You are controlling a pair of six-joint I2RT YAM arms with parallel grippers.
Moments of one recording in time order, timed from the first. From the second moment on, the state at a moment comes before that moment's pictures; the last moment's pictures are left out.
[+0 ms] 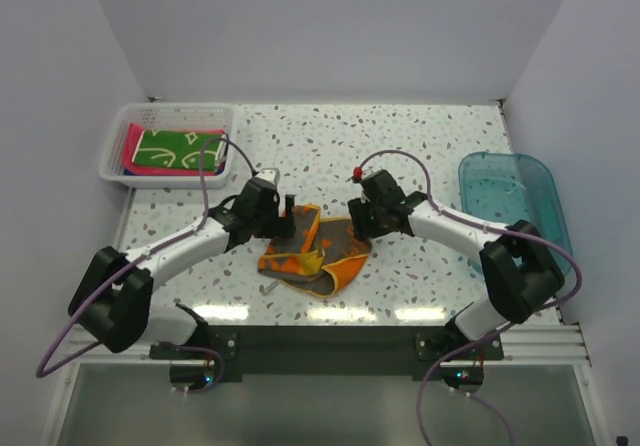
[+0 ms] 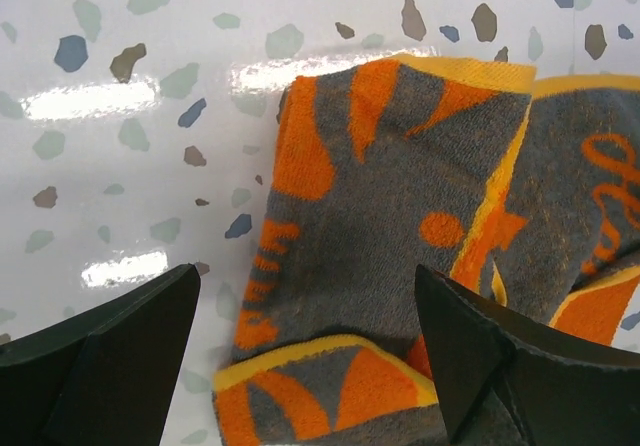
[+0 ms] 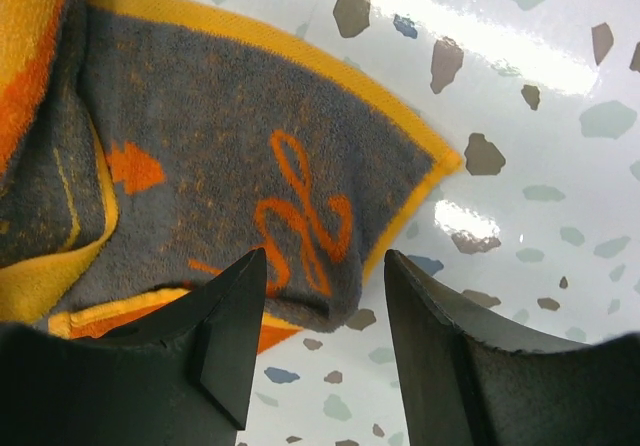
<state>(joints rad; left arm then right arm) -0.57 1.33 0.75 -0.29 -0.12 -0.50 0.62 1.54 0.92 -0.41 0.02 0.29</state>
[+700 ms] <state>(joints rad) -0.62 1.60 0.82 -0.27 -0.40 -0.65 0.59 1.64 0.91 -0.38 0.09 0.32</state>
